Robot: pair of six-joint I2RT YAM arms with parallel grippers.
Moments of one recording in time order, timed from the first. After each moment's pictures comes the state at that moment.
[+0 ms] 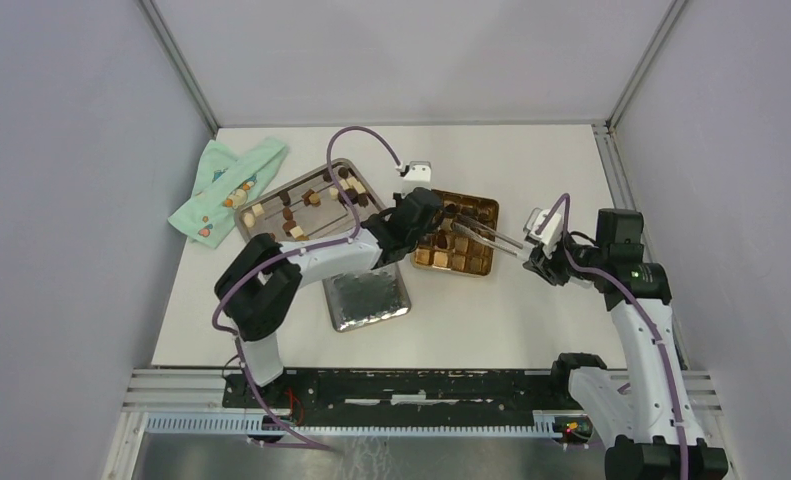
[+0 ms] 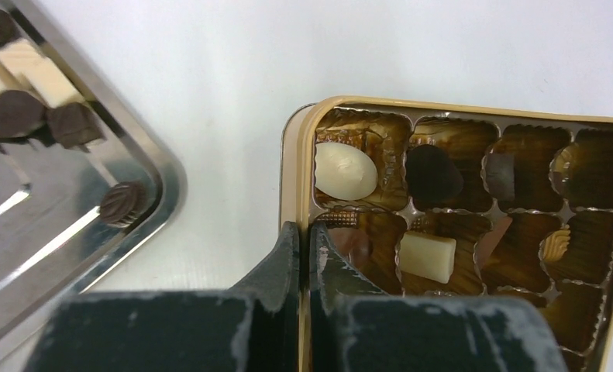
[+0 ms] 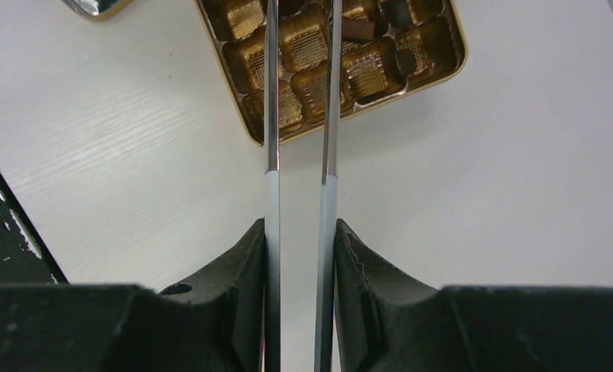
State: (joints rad) left arm -0.87 1.78 1.18 0.04 -0.59 -0.44; right arm -0.06 0.84 0.86 -0.85 -0.75 -0.89
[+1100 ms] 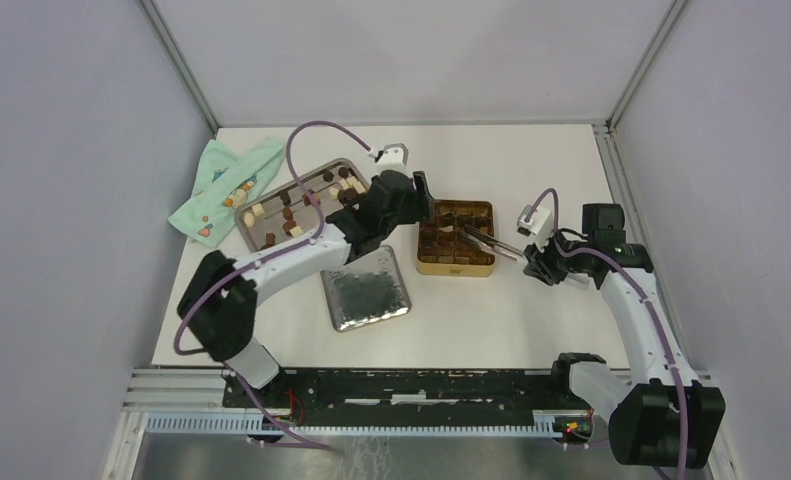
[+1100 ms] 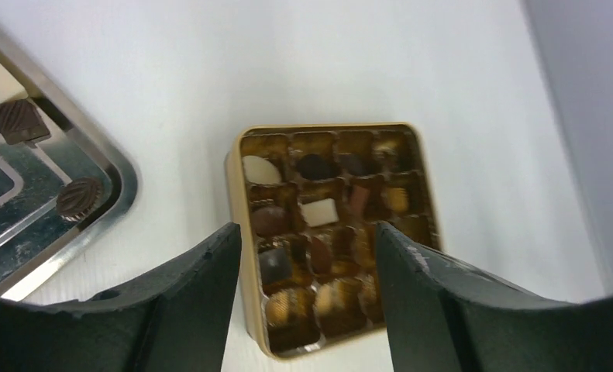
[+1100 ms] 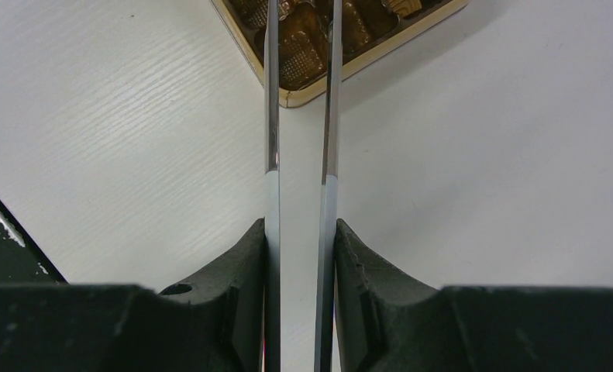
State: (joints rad) left arm -0.79 1.67 1.19 -0.03 -0.36 -0.60; right arm -0.06 1.01 0.80 -0.81 -0.62 -0.88
